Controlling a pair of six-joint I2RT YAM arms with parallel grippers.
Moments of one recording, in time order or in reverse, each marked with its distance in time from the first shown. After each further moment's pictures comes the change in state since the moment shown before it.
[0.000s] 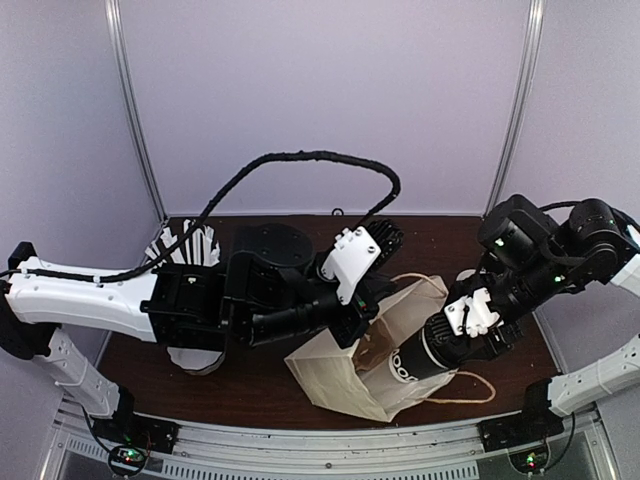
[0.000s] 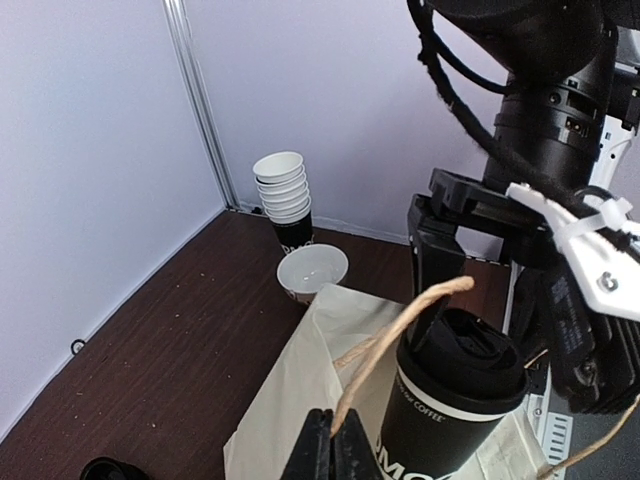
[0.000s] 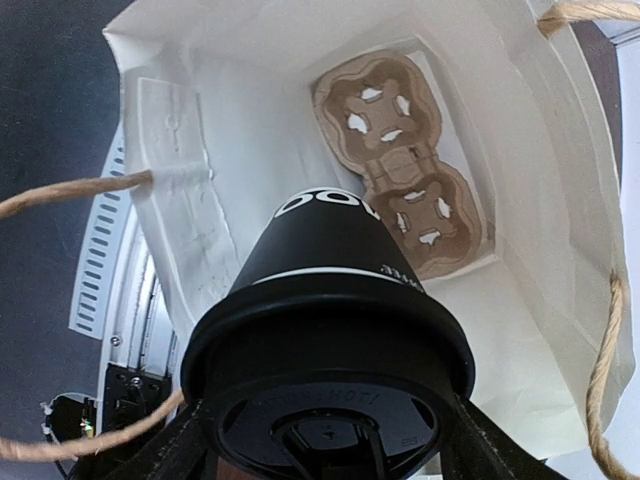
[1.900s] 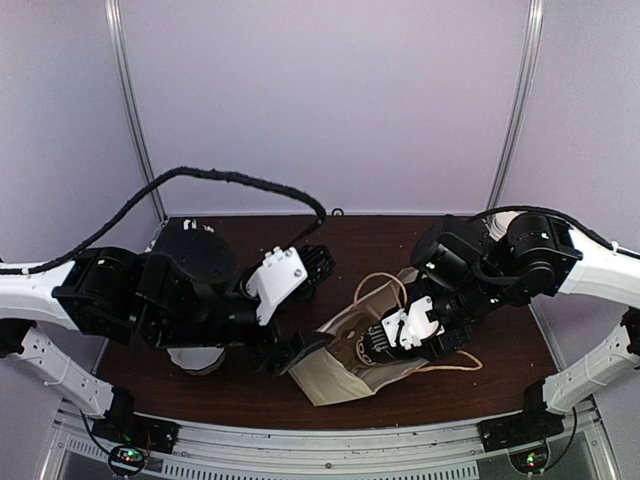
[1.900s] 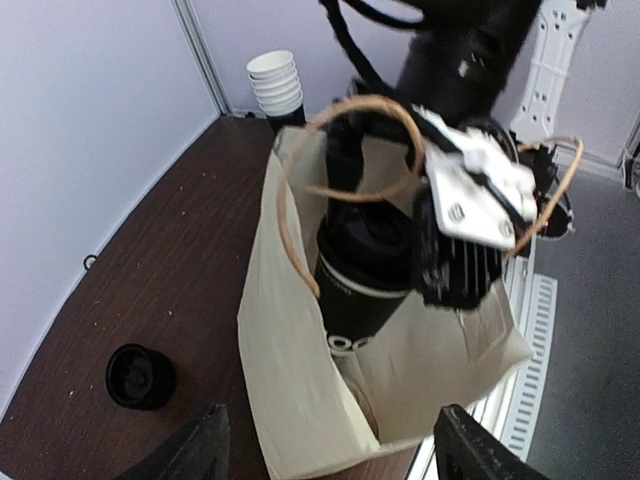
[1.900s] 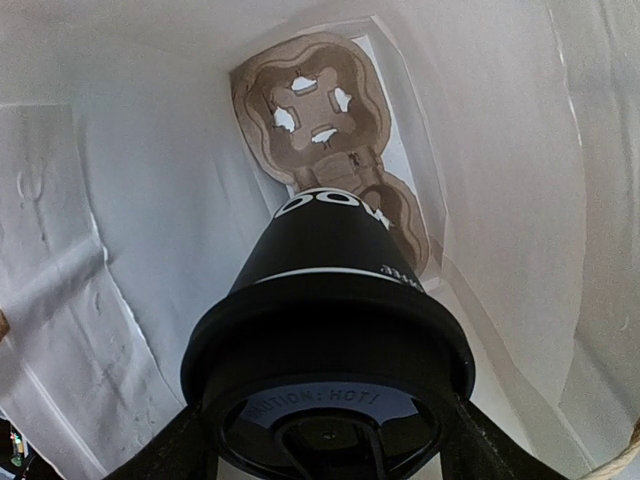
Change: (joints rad) left arm -0.058 -0.242 -0.026 -0.473 -0.015 -0.090; right arm 0.109 0.204 -0.001 0.201 0.256 -0.004
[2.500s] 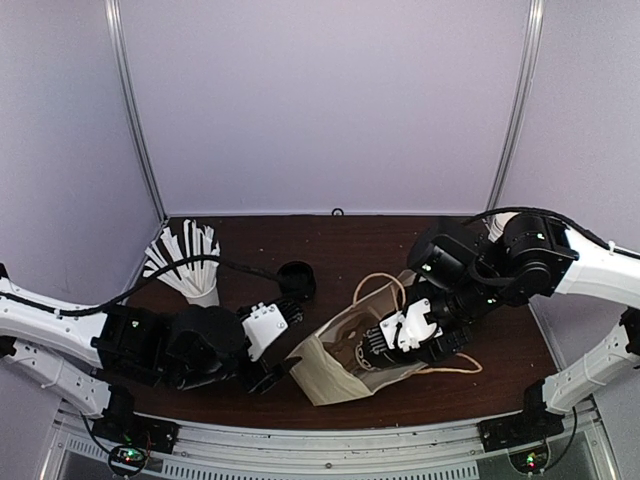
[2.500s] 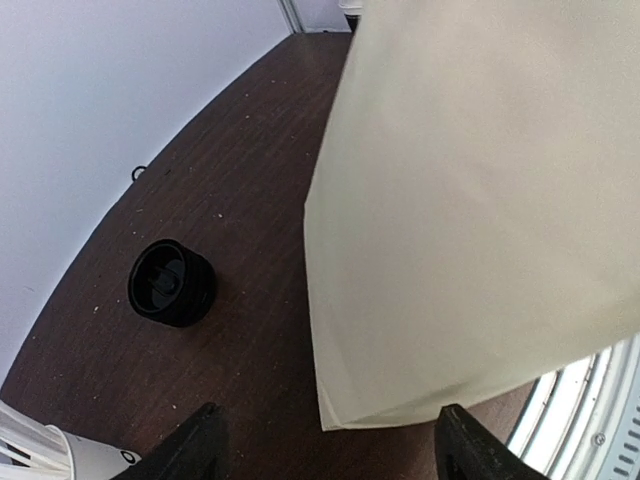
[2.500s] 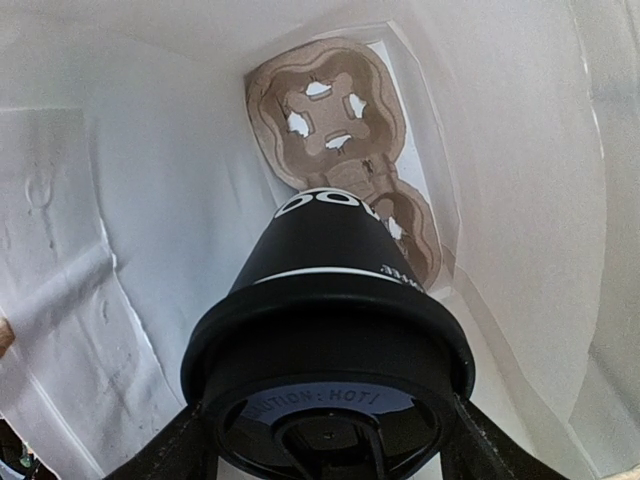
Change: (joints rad) left arm 0.031 -0.119 -0.493 0.226 -0.164 -0.016; right arm 0.000 0.014 0.002 -0.006 -0.026 0.014
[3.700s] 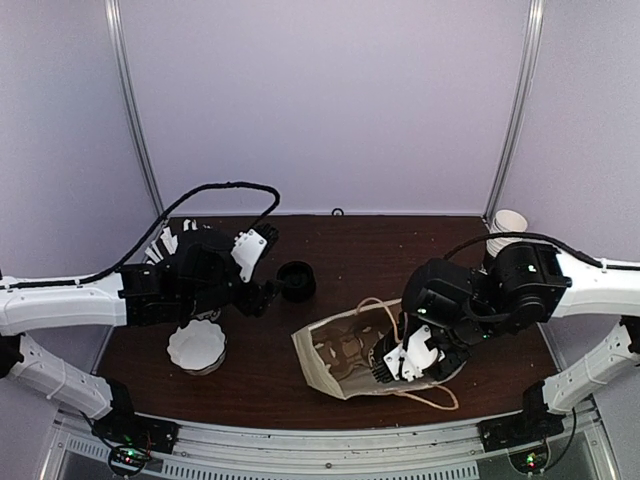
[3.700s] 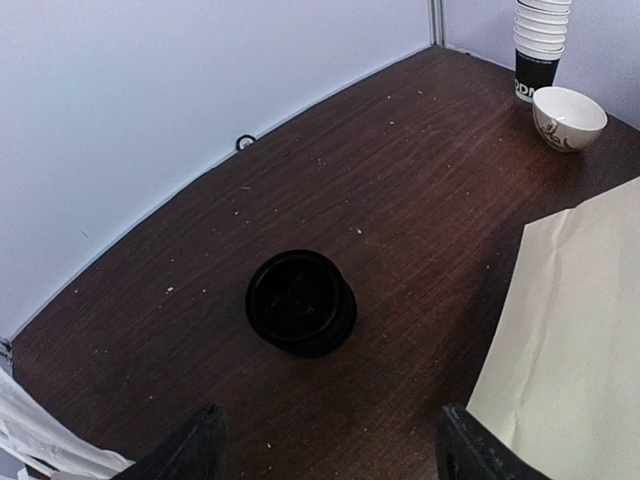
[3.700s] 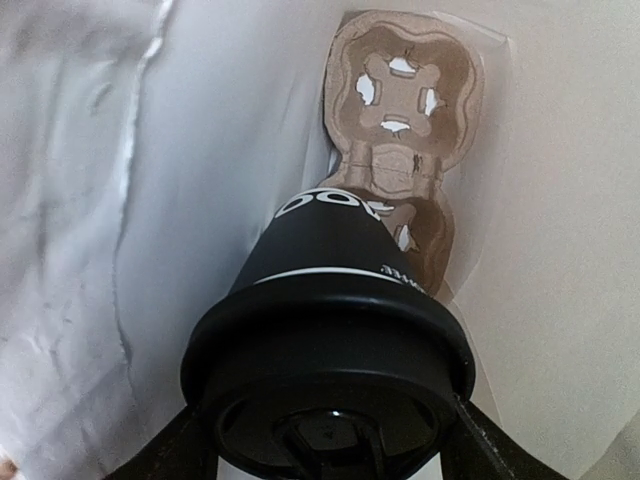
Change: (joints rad) left arm 0.494 0.051 0.009 0.191 0.190 0.082; right arm 0.089 -0.019 -0.117 0.017 0.172 -0.068
